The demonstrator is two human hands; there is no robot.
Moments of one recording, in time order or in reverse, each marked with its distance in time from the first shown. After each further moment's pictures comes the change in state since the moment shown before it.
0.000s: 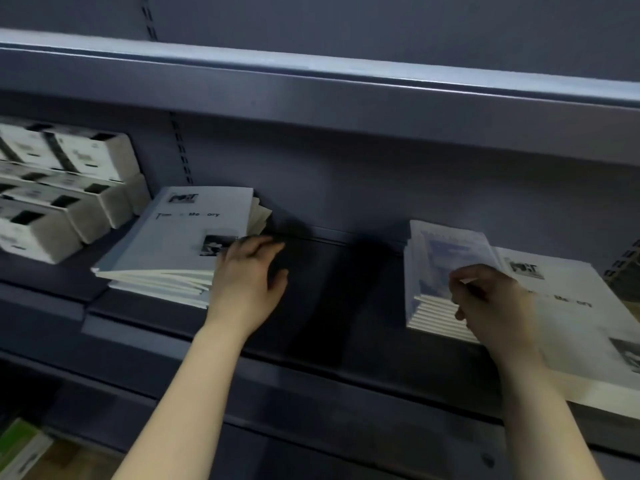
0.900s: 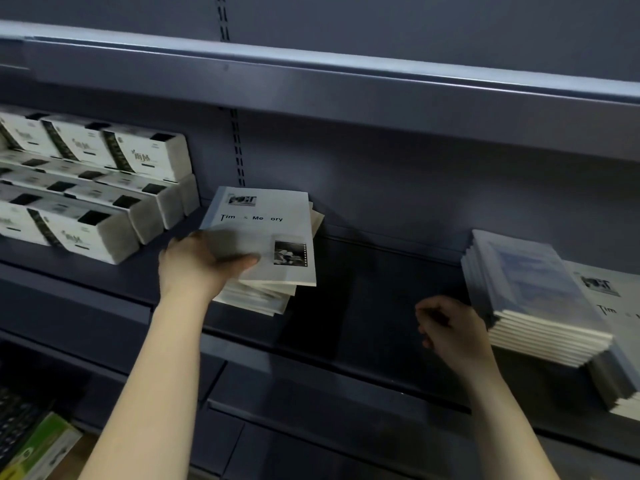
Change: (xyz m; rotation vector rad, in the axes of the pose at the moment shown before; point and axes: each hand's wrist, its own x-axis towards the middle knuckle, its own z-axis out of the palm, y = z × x) left_hand 0.023 -0.150 -0.065 0.010 -0.050 -0.535; right_hand -0.034 -0.060 0.120 0.179 -0.248 0.151
